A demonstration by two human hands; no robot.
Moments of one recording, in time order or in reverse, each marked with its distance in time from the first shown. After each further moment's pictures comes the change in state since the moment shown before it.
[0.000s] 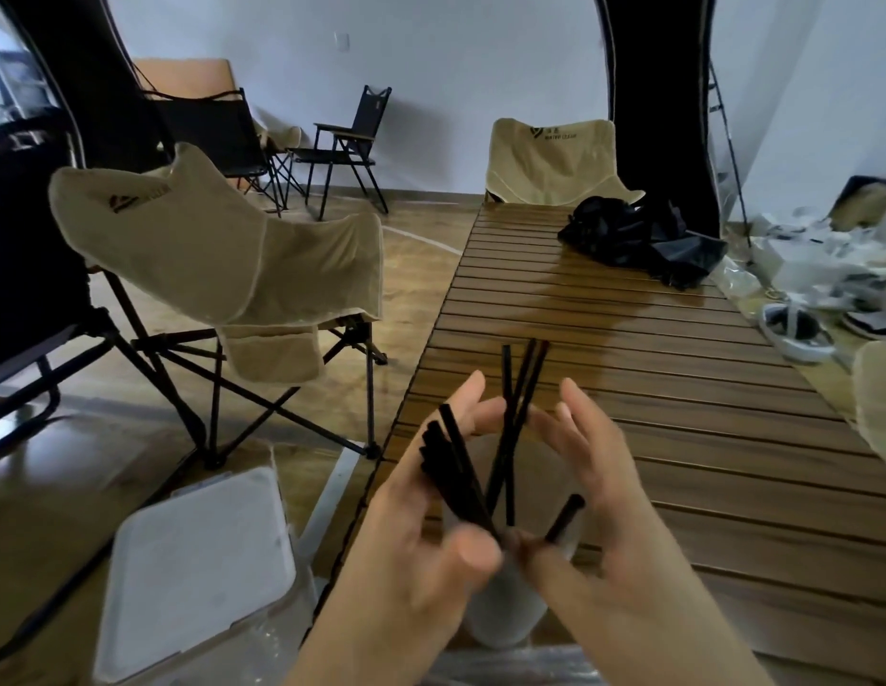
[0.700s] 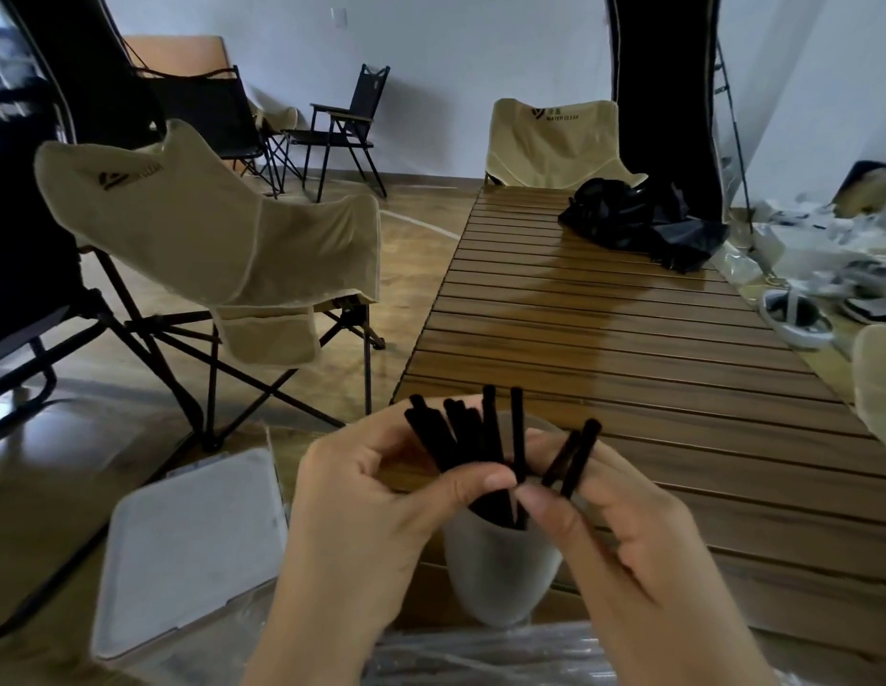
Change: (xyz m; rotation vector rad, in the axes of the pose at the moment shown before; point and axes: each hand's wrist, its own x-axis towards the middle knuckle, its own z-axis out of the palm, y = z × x) left_hand 0.002 0.024 -0.008 0.100 0.199 0.087; right_hand -0.008 0.004 0.001 -0.161 0.067 -0.210
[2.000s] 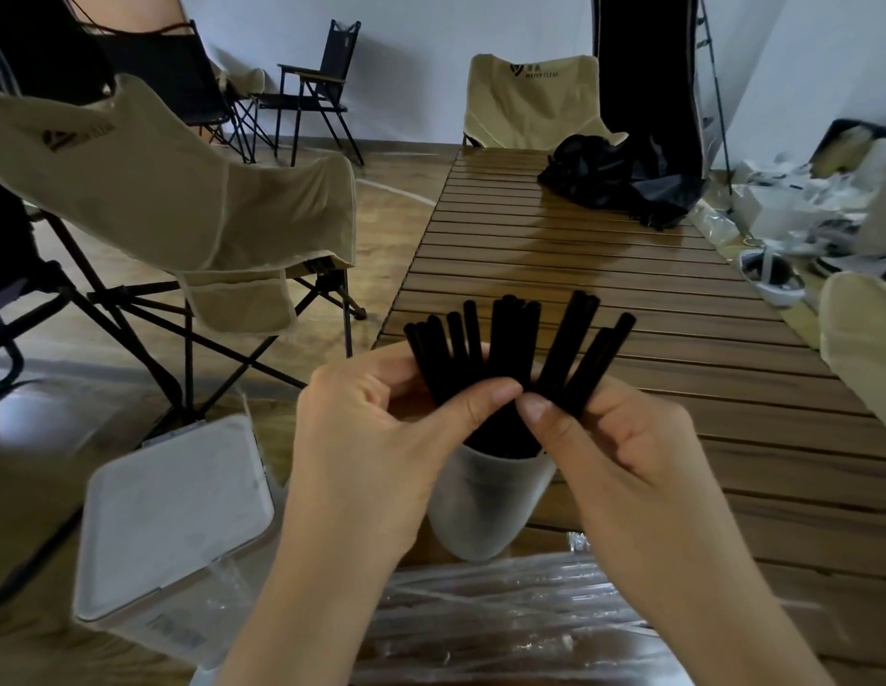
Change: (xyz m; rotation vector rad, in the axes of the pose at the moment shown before) left_hand -0.004 0.018 0.023 0.006 0.030 -0.051; right_hand -0.007 -0.010 -0.014 0.291 0.086 0.204
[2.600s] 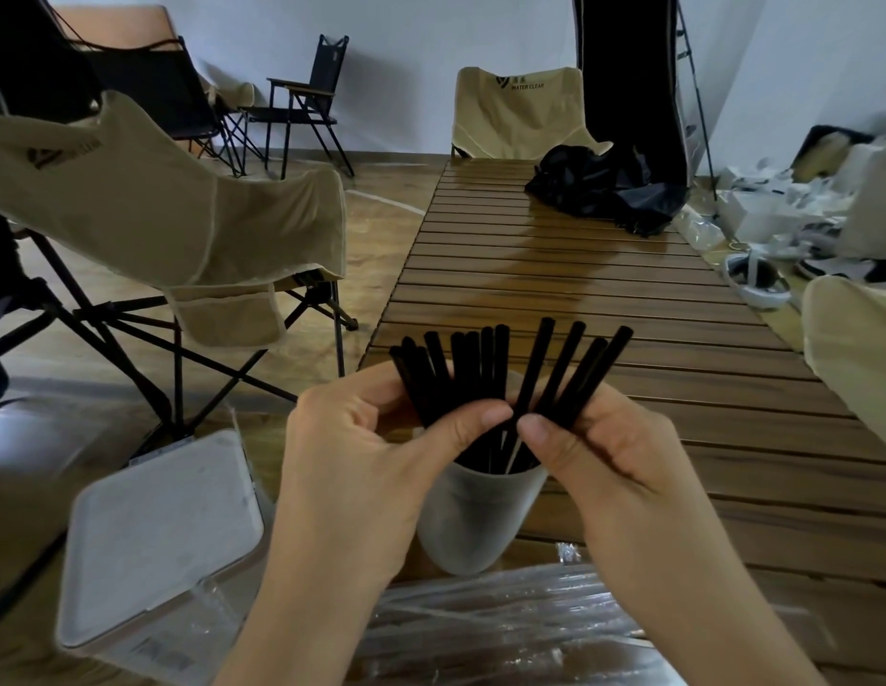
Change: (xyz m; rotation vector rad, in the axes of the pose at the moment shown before) left_hand 0.000 -0.002 0.003 0.030 -0.023 0.045; right_hand 0.002 0.005 -0.006 0.109 -0.073 -0.032
